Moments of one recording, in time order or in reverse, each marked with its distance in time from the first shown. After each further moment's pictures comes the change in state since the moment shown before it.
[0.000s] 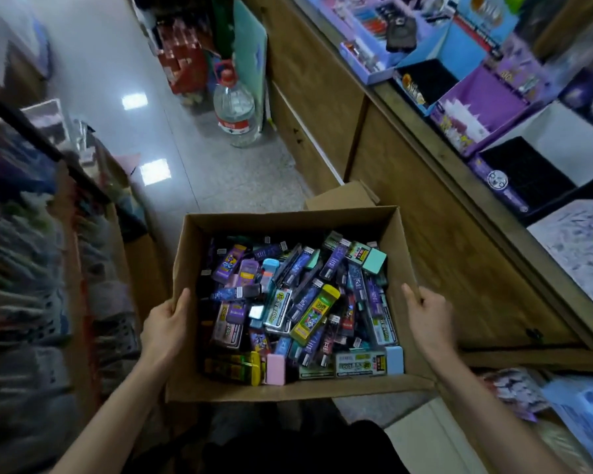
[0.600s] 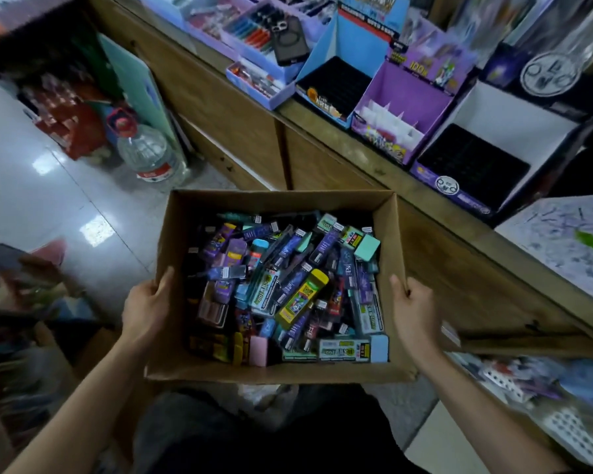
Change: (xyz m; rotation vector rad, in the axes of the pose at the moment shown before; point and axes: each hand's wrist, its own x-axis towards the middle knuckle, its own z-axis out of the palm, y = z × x) left_hand 0.171 0.202 0.077 0.132 -0.206 0.203; right_hand 0.118 -0.028 0.001 0.174 0.288 0.241
